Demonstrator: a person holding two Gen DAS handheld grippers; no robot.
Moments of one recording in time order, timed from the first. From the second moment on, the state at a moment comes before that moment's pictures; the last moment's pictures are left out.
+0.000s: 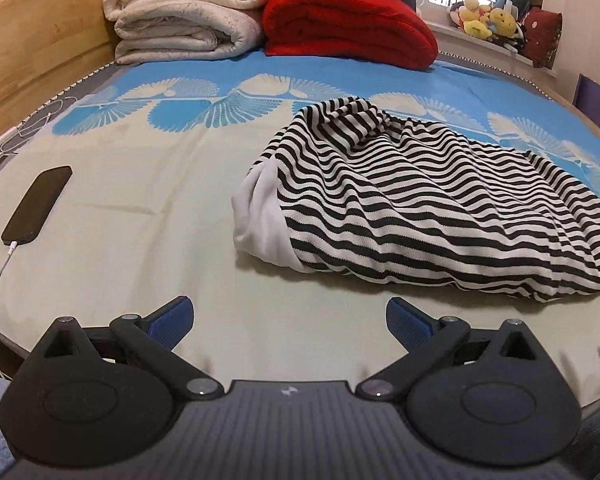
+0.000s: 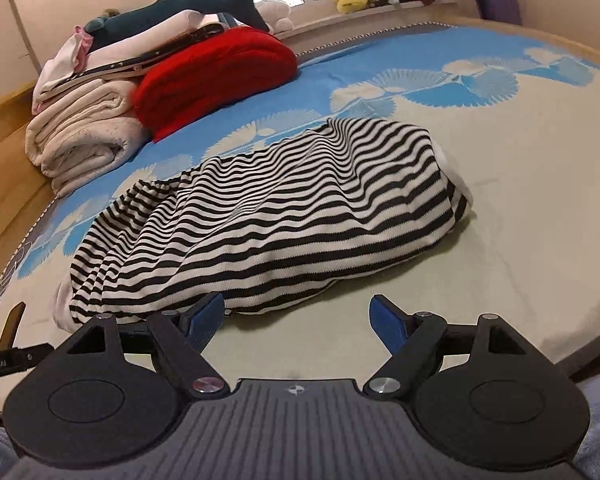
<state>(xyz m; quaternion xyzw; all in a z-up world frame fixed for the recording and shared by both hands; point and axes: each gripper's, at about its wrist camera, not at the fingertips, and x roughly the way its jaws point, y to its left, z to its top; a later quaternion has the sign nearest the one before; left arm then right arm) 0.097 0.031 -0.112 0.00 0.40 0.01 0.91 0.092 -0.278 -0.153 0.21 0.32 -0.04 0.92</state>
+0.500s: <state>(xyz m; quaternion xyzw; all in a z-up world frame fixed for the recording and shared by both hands) 0.134 0.040 -0.127 -0.01 0.43 0.01 0.90 0.117 -0.352 -0.201 0.41 0.34 -0.14 0.83</state>
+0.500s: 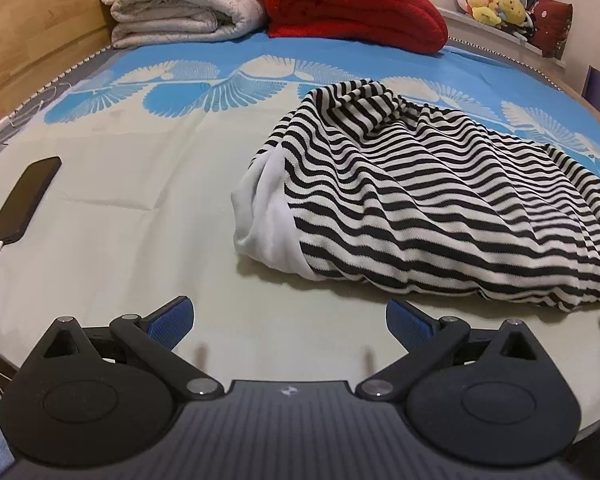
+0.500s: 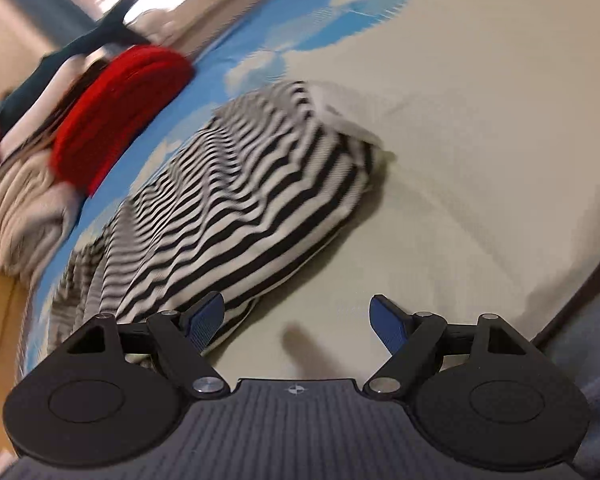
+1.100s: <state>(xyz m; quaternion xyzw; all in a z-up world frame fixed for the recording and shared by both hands) 0.213 0.122 -0.141 -0.11 0.46 0.11 0.87 0.169 -0.405 -0.213 0.60 0.20 -0.13 0.76</state>
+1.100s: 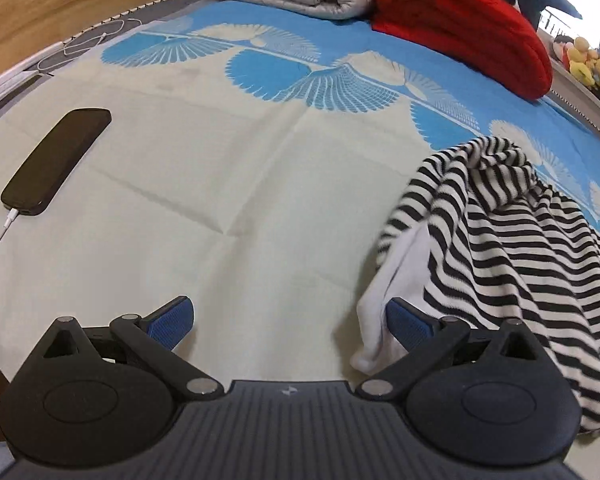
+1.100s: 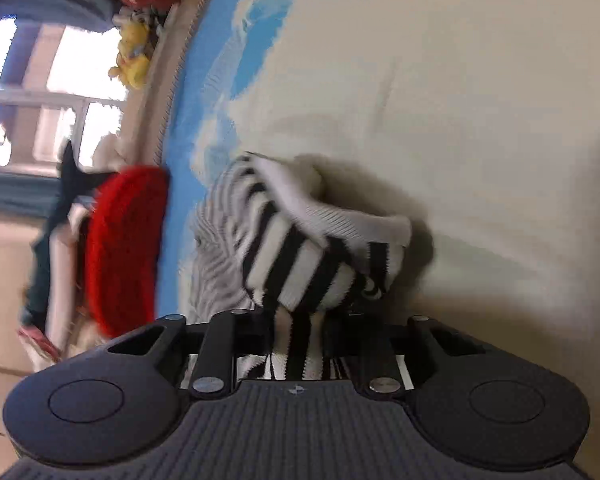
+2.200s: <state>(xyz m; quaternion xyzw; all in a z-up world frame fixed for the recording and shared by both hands) 0.209 0.151 -0.149 -0.16 0.46 0.15 0.86 0.173 0.004 -0.168 -0.24 0.24 0.20 0.92</state>
